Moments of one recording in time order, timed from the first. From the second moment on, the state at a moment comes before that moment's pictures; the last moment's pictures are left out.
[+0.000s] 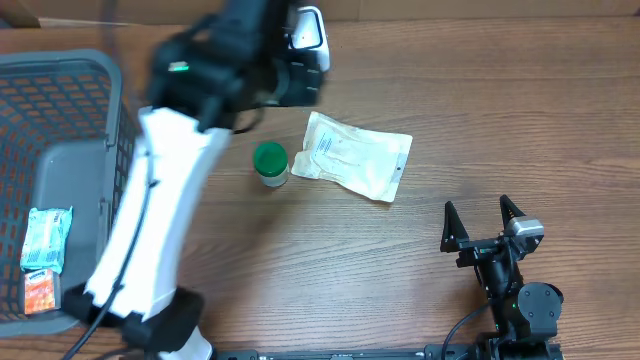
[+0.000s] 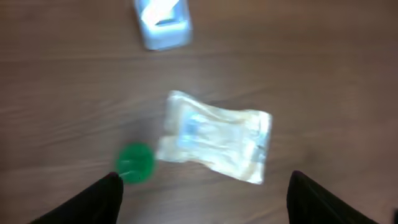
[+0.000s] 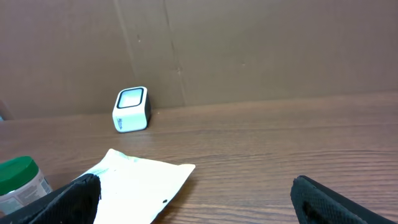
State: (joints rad) left arm -0.40 1.80 2.29 -1.40 0.02 -0.39; right arm 0.02 0.01 0.02 -0.02 -0.13 0.15
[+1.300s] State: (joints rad) left arm 0.68 1.53 1.28 -1.00 -0.21 -0.10; right arm 0.02 0.01 0.02 -0.02 -0.13 0.15
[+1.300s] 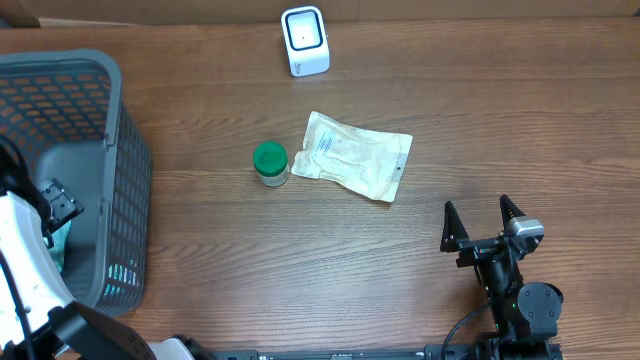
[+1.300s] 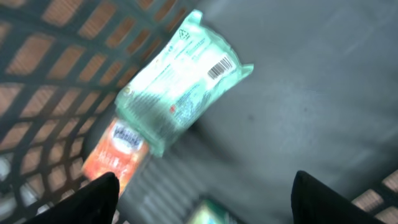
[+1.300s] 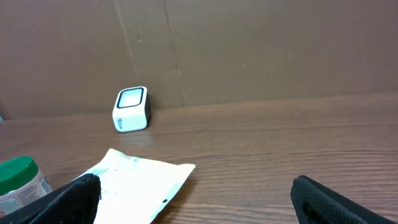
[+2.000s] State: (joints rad) left arm 0.73 1.55 1.05 -0.62 -0.27 0.15; right arm 0.02 0.01 0.02 -0.02 -0.13 0.15
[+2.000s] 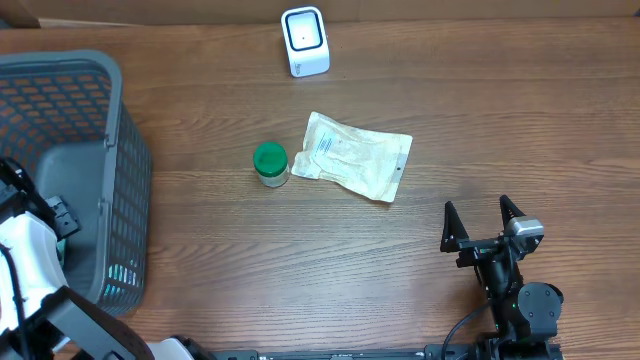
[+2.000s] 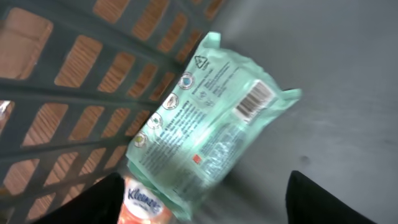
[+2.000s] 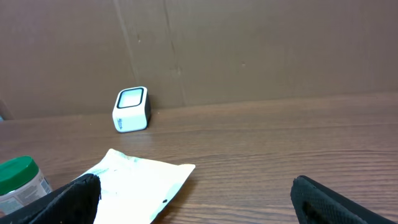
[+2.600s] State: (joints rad) left arm 0.74 1.77 1.07 -0.49 -0.31 0.20; right arm 0.02 0.01 0.02 -0.02 -0.13 0.15
